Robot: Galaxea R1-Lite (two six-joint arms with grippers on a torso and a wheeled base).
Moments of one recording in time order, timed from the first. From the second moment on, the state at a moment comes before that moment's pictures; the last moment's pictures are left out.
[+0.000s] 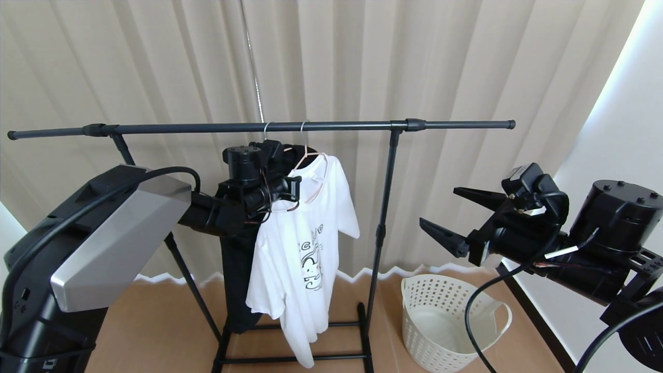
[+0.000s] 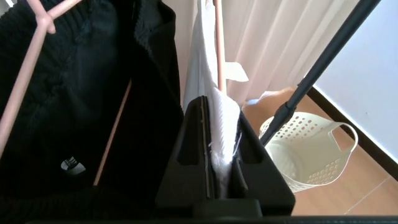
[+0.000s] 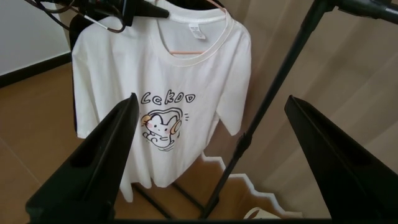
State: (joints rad) left arm -0.30 2.41 -1.63 -0.59 -0.17 0.01; right arm 0.33 1.73 -0.51 -1.14 0.33 -0.17
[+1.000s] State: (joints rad) left arm -0.29 1.96 -1.20 -0.59 -0.17 0.02; right arm 0.33 1.57 -0.51 -1.00 0.22 -0.07
